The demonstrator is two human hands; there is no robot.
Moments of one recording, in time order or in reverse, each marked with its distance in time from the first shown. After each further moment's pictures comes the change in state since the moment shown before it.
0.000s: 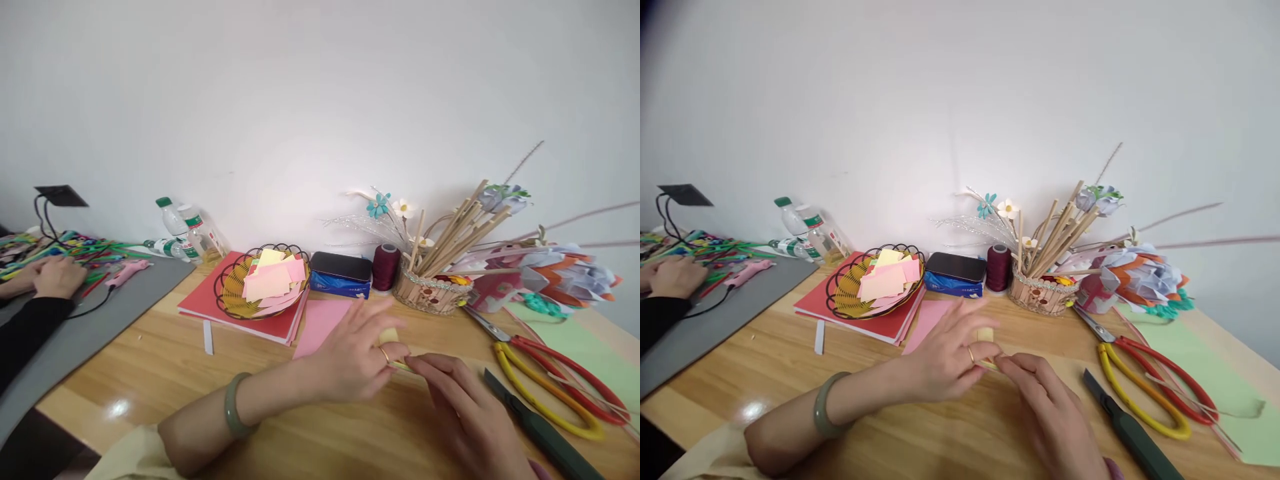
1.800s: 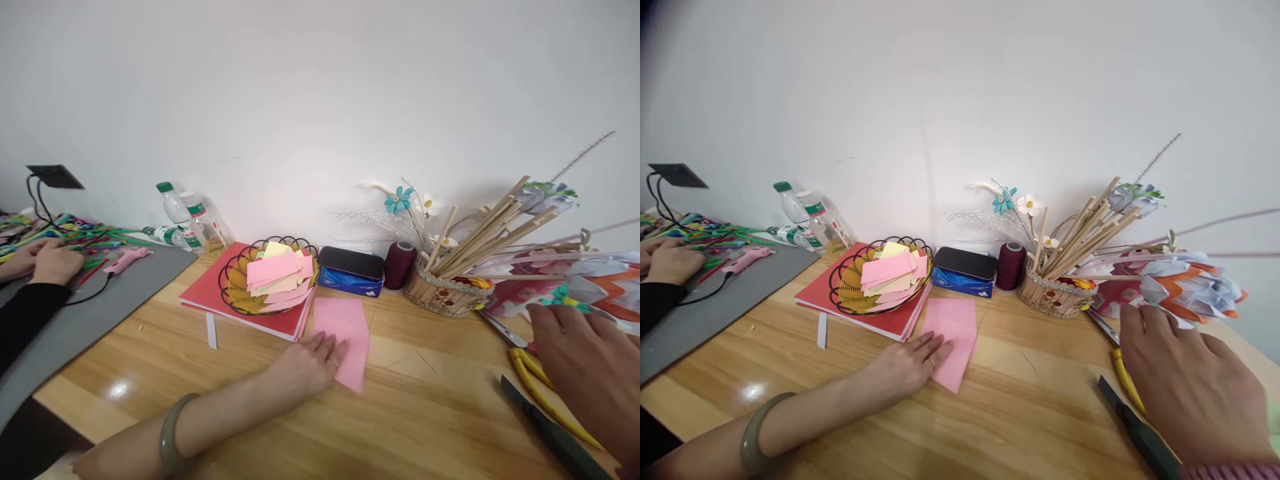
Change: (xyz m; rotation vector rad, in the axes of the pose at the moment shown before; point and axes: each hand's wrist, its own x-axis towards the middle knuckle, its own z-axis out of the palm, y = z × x) left_hand -0.086 -0.020 -0.013 0.396 -0.572 -0.124; right_hand 0.019 0.077 -0.069 -0.653 -0.210 0.236
